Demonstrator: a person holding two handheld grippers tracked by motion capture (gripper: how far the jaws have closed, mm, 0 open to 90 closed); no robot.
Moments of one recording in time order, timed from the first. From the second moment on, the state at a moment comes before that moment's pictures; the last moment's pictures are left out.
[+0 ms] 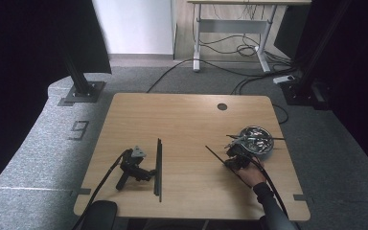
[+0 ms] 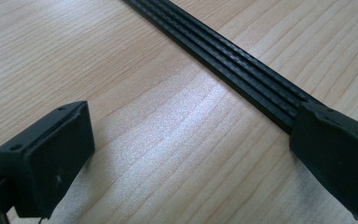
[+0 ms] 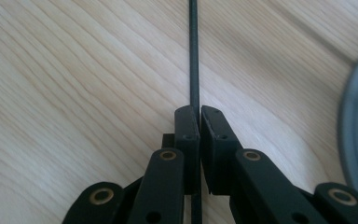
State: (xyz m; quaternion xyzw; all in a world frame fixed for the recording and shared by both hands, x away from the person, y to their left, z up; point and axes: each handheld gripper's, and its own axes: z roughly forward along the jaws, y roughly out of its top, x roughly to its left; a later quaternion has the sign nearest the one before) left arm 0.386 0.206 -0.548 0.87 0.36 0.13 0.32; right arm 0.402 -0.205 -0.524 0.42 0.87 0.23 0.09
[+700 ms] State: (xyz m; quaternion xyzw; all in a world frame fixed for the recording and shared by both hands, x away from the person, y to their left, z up) left arm 0.386 0.206 -0.548 0.87 0.36 0.13 0.32; right arm 0.385 -0.268 -0.526 0.47 0.85 0.23 0.09
